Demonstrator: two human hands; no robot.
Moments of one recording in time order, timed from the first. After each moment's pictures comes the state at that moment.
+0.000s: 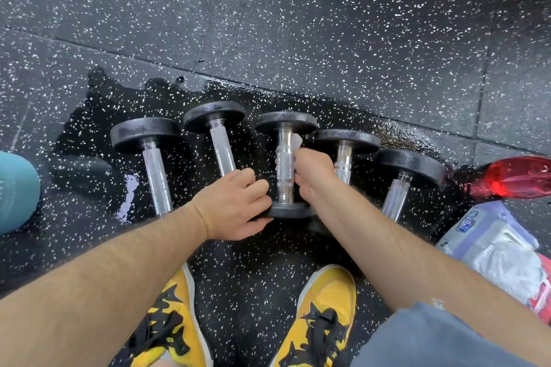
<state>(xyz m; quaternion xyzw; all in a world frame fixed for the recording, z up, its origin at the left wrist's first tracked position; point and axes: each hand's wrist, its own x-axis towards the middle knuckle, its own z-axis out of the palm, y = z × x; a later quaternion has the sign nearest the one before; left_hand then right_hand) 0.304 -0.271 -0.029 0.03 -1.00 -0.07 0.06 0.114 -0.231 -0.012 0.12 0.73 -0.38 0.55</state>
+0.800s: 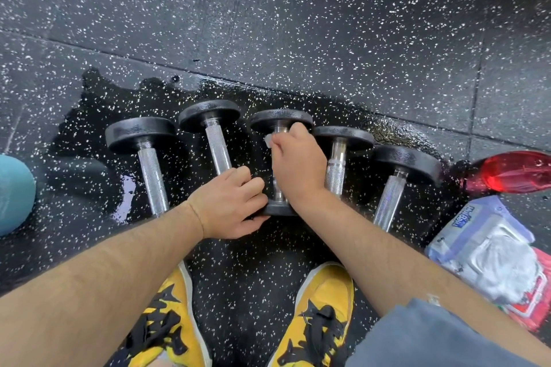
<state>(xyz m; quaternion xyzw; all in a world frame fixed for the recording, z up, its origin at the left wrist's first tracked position) 0.304 -0.273 -0.031 0.03 -1.00 -0.07 0.05 0.128 -0.224 -0.014 -0.46 0.84 -0.24 0.16</state>
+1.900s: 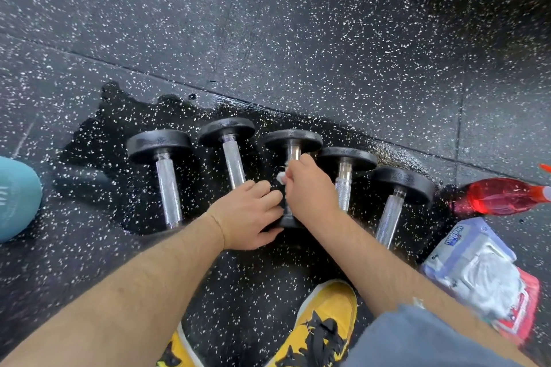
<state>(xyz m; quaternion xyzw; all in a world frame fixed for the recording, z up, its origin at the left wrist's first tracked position) 0.300 -0.265 -0.022 0.05 -0.99 -0.08 0.07 0.136 -0.206 0.009 -0.51 0.82 -0.09 0.22</state>
